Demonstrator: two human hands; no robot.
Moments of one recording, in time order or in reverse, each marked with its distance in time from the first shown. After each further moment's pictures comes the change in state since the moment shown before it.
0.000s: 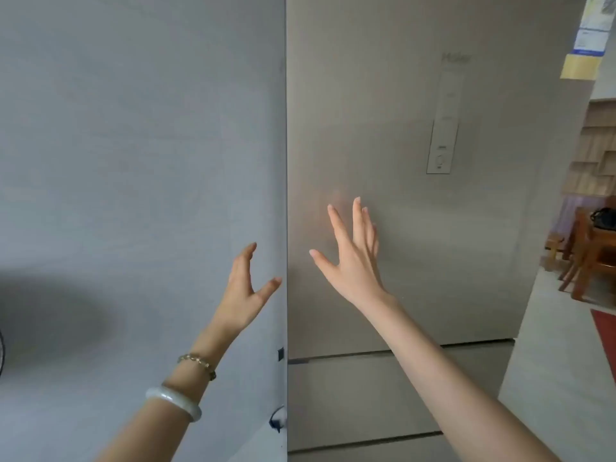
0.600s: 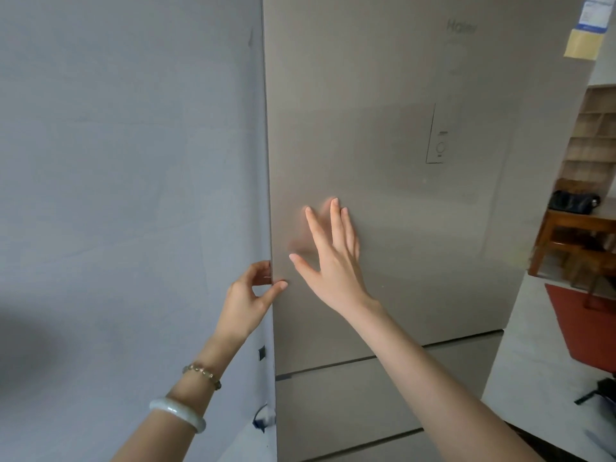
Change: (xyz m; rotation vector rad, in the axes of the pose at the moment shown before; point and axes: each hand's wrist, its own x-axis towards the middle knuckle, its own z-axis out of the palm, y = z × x) left_hand 0.034 -0.023 0.044 -0.091 -0.030 -0.042; right_hand 0.015 0.014 0.038 -0.055 -0.054 0.040
